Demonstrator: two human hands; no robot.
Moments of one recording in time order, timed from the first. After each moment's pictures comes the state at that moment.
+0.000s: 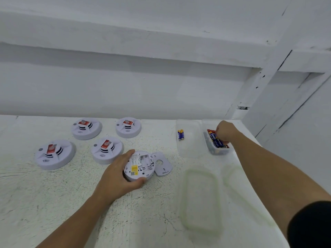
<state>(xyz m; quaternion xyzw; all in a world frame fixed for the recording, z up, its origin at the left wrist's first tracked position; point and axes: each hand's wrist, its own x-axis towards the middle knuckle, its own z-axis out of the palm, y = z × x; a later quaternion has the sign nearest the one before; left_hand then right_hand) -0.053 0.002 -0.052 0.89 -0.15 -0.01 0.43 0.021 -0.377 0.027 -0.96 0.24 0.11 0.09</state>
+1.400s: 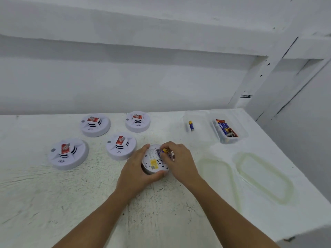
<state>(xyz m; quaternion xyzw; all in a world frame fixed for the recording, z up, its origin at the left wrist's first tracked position) -0.042 0.011 -0.061 0.86 -0.17 -0.04 0.47 -0.068 -0.148 -0.019 -0.93 0.03 -0.10 0.36</state>
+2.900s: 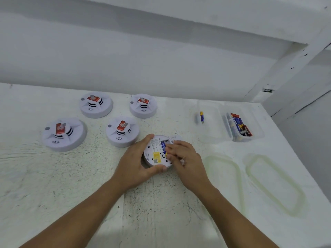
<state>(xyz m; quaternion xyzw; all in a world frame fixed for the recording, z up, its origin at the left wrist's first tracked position) -0.035 0.016 -0.071 0.85 -0.18 -0.06 0.49 -0.075 -0.161 -0.037 -0.92 -0.02 -0.09 0.39</state>
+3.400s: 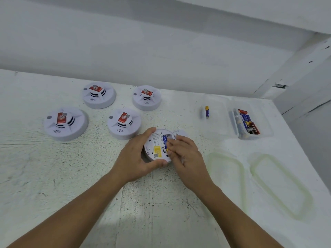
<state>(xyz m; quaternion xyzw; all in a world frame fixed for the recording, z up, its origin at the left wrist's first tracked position) -0.036 0.014 -0.068 0.87 -0.18 -0.05 0.46 -0.078 -0.162 -0.044 -0.93 -0.05 -0.07 0.35</state>
